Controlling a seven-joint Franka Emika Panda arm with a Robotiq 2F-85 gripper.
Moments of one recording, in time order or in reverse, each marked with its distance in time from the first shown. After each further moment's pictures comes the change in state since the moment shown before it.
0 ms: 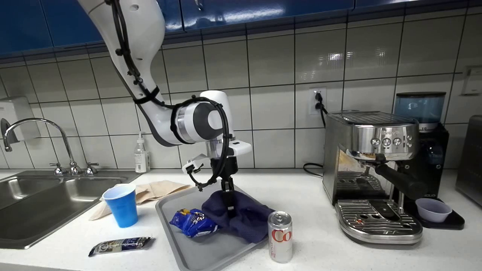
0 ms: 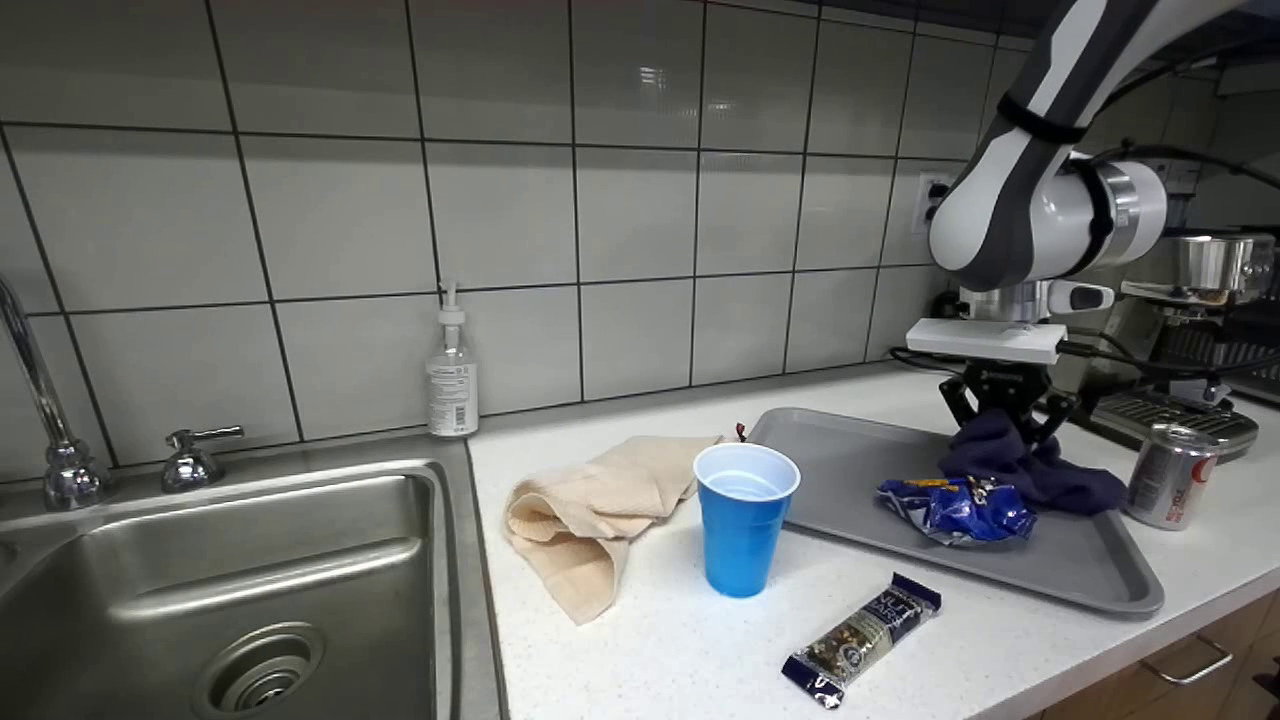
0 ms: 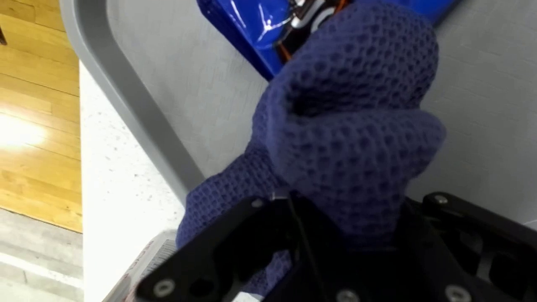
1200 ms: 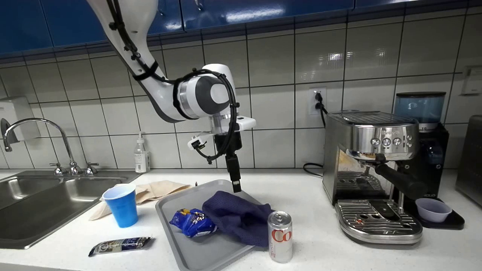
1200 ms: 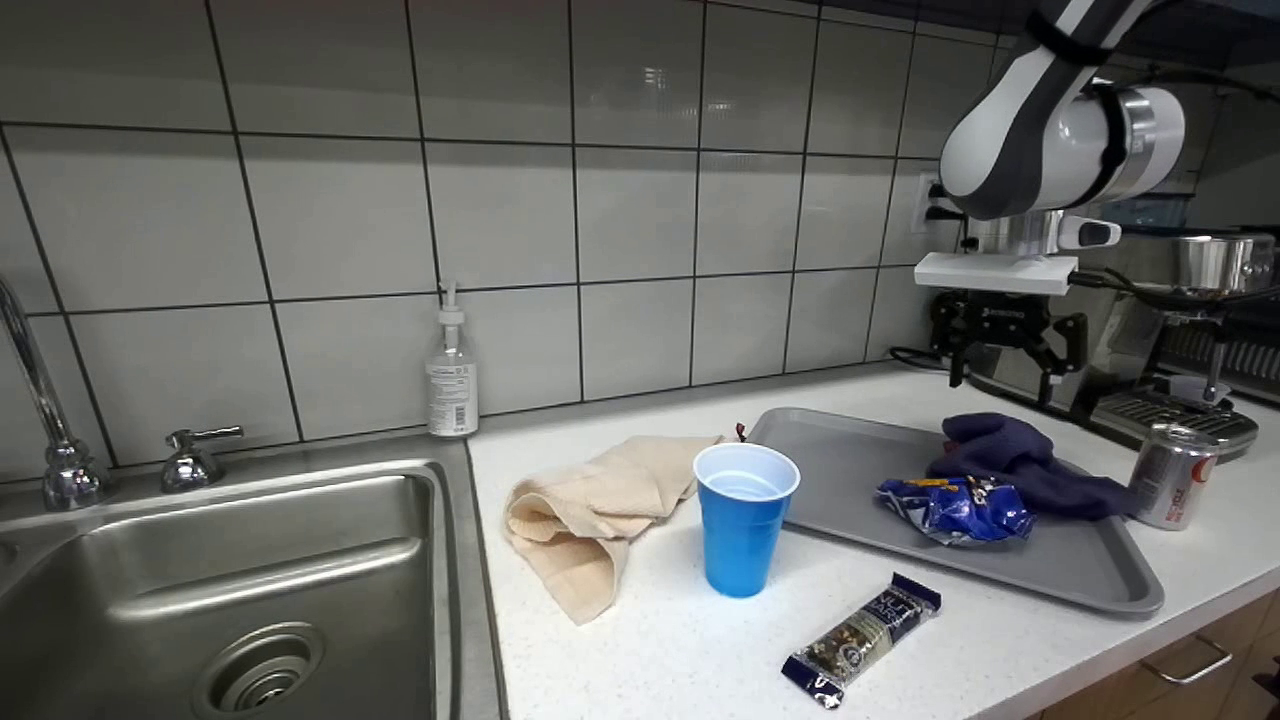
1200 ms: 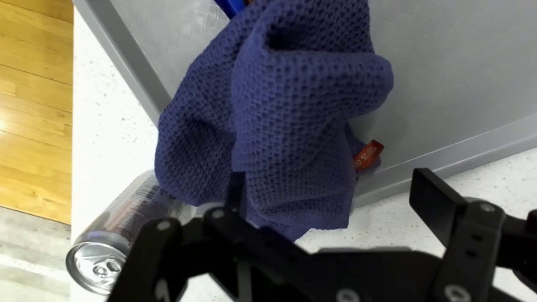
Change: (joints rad) arm -0.017 -0.114 -0.002 0.037 0.000 -0.062 -0.068
